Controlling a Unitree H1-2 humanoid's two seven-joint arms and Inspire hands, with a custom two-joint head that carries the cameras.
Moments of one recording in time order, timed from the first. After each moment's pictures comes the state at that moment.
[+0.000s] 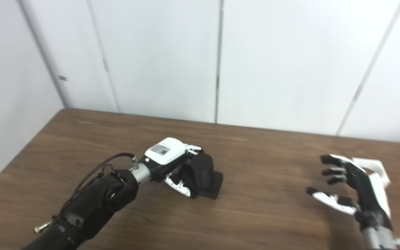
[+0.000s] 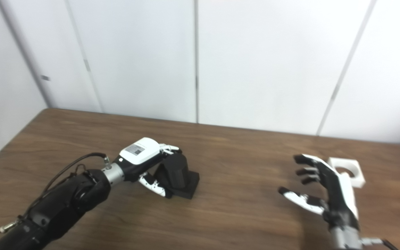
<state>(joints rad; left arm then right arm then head) -0.51 0.52 -0.54 0.33 0.72 -0.33 -0.06 -0.10 -0.19 -0.02 -0.05 -0.33 -0.07 -0.08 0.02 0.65</state>
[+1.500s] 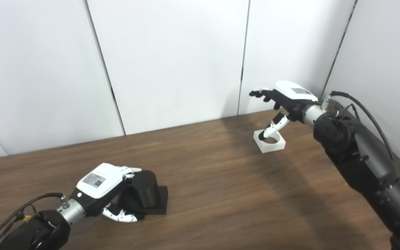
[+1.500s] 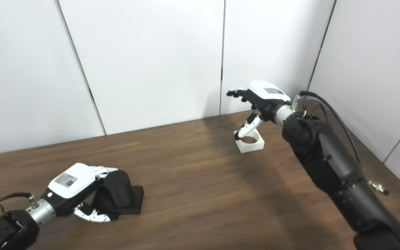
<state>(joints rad) -0.60 0.52 -0.70 0.47 0.81 -0.46 0.10 -0.50 -0.68 0.13 -0.04 -0.68 0.32 0.49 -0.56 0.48</state>
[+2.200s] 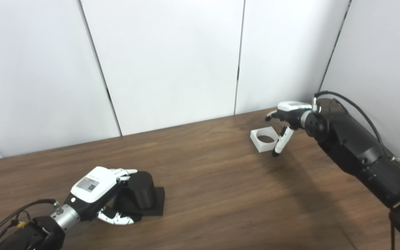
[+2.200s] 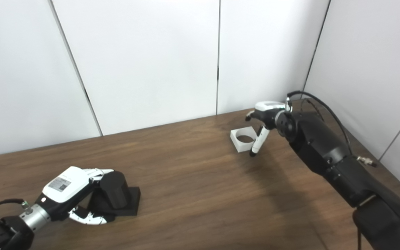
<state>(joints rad) -0.61 0.54 -0.78 0.52 0.75 -0.47 0.20 -0.61 -0.73 0.32 0.27 -0.77 0.38 0.63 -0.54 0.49</state>
